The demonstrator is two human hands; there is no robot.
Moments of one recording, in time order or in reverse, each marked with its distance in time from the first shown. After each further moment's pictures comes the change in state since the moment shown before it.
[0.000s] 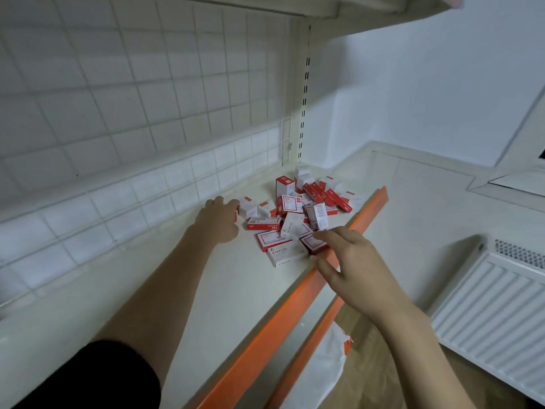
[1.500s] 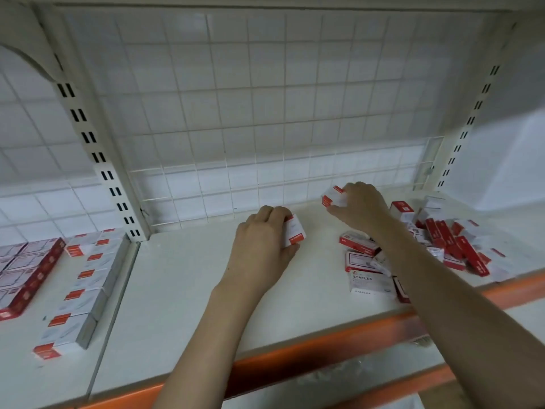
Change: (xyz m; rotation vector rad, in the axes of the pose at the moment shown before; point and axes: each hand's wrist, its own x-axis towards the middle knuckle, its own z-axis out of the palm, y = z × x) left_hand -0.150 0.031 -0.040 -0.264 0.591 -0.313; right_hand 0.200 -0.039 0.085 -0.047 -0.204 -0.255
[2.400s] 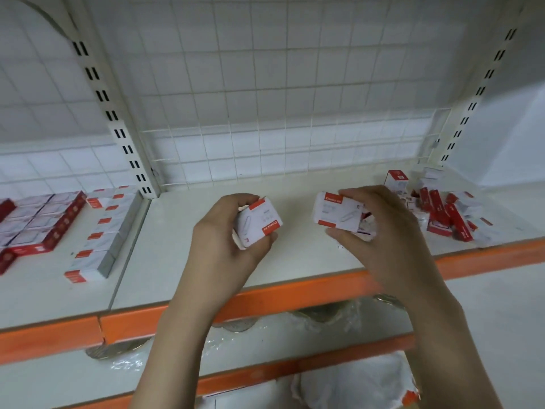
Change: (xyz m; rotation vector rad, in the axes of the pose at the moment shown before) left_hand -0.088 0.038 -0.048 -0.320 0.212 -0.171; right_hand -0.171 -0.008 -0.058 0.530 0.221 -0.316
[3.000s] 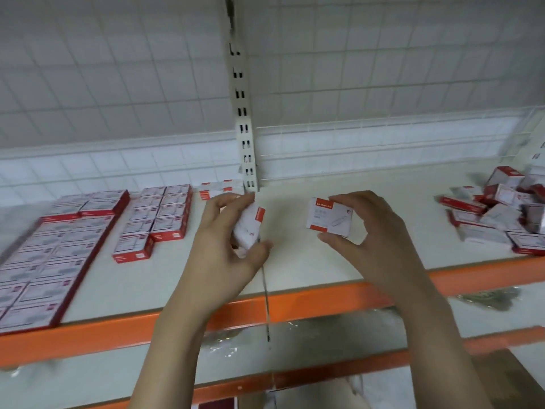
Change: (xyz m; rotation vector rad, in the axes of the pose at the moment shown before) left_hand -0.028 -0.133 -0.184 -0.008 -0.047 -0.022; right_hand 0.007 -0.170 0.148 0.081 -0.052 0.005
